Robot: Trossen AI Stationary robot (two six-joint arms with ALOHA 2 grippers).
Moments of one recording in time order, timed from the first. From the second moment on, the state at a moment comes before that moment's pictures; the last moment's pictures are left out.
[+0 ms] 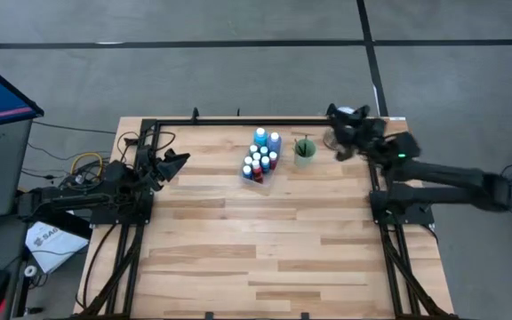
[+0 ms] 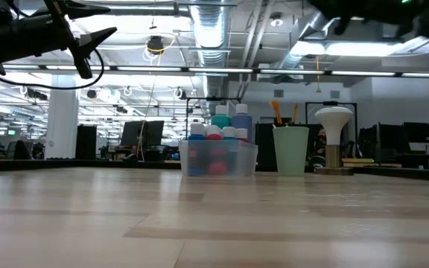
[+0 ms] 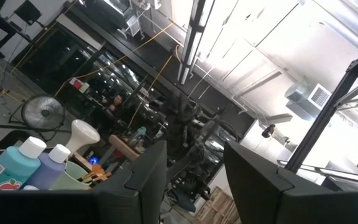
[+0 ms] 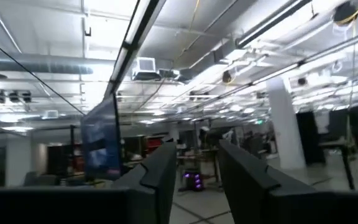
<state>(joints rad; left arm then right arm) 0.28 0.38 0.01 0.80 -0.01 -0.74 -0.38 0.85 0.45 0.92 0.10 0.08</state>
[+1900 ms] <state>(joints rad) 0.28 0.26 0.01 0.85 0.11 -0.66 -0.35 0.01 0.01 0.02 0.05 0.20</state>
